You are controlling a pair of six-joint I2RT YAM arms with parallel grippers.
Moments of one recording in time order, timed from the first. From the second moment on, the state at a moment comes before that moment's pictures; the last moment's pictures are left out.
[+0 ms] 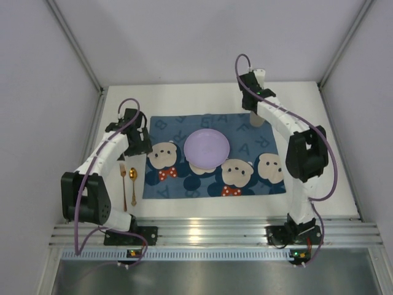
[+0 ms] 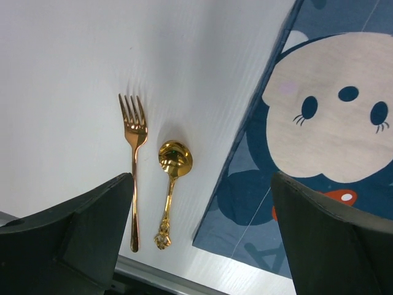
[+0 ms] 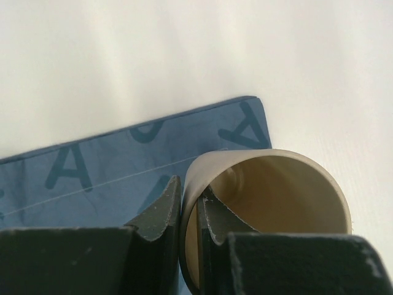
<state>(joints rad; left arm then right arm) -0.13 1.47 1.12 -0.84 -0.29 -0.41 0.39 1.99 1.75 -0.56 0.54 0.35</state>
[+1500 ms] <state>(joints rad) 0.18 1.57 0.93 -0.64 -0.19 -0.36 0.40 1.35 1.32 -0.76 0.26 0.44</state>
